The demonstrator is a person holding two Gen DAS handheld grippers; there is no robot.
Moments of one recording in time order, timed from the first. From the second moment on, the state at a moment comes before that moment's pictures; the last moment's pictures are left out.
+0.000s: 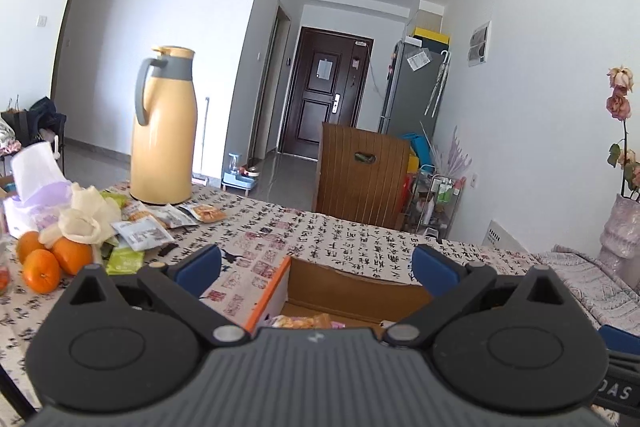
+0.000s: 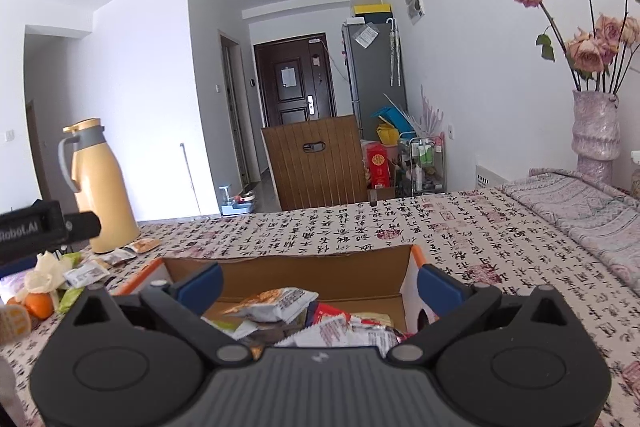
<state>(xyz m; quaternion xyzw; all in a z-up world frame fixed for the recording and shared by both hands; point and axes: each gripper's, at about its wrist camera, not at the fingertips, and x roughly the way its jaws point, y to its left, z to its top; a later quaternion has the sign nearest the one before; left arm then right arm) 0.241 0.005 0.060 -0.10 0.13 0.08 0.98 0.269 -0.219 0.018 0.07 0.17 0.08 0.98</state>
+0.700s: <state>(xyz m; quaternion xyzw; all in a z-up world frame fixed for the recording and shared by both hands) 0.073 -0.005 0.025 -0.05 0.18 0.00 0.98 0.113 -0.228 -0.019 0.04 0.21 0.11 0.97</state>
